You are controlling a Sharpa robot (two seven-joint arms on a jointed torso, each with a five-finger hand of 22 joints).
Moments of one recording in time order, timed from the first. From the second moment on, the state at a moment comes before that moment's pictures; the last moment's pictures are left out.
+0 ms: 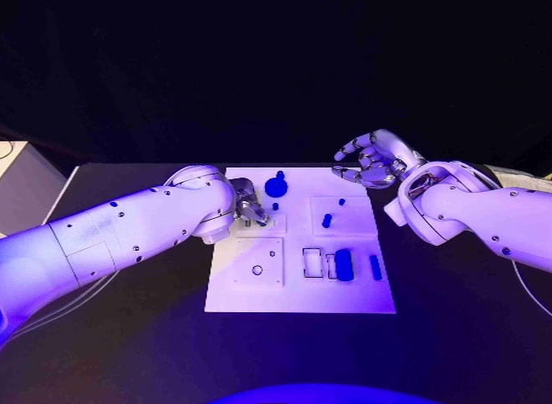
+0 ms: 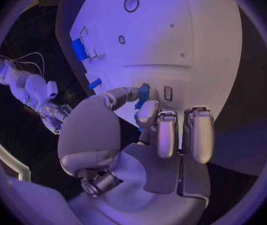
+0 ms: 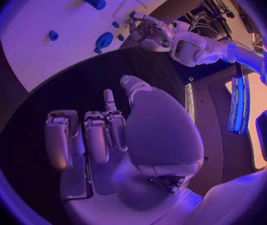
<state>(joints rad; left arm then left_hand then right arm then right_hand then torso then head) 1.20 -0.53 0.06 1.28 -1.17 0.08 -0.61 1.08 -0.26 0.76 0.07 0.50 0.87 0.09 0.76 0.77 1.39 -0.07 1.21 1.03 1.47 -0.11 1.57 1.31 0.05 1.47 0.01 1.49 1.31 1.33 -0.86 -0.14 1.52 -1.00 -0.60 -0.01 1.36 -0.20 0.29 0.28 0.36 0.90 0.16 0.27 0.32 1.47 0.08 1.47 1.31 1.46 0.00 1.57 1.31 0.02 1.46 0.10 1.50 1.31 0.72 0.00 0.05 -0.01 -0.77</state>
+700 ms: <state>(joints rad) 1.20 -0.53 0.06 1.29 -1.19 0.08 -0.61 1.08 -0.26 0.77 0.08 0.51 0.87 0.09 0.76 0.77 1.39 -0.06 1.21 1.03 1.47 -0.11 1.57 1.31 0.05 1.47 0.01 1.49 1.31 1.33 -0.86 -0.14 1.52 -1.00 -0.60 -0.01 1.36 -0.21 0.29 0.28 0.36 0.90 0.16 0.27 0.32 1.47 0.08 1.47 1.31 1.46 0.00 1.57 1.31 0.02 1.46 0.10 1.50 1.31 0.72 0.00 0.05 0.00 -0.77</state>
